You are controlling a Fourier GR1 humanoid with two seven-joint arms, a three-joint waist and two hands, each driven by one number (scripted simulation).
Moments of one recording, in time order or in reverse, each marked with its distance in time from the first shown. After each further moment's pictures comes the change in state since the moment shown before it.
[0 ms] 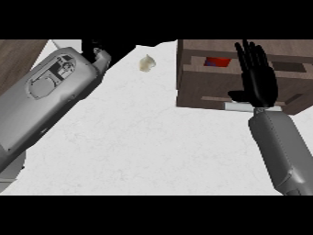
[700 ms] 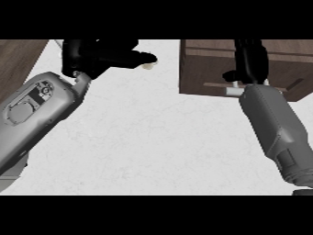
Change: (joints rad) left arm 0.185 0.089 0.014 -0.188 -0.039 -0.016 0.003; right arm -0.312 -0.009 -0.107 0.426 0.007 -0.162 0.008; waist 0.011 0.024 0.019
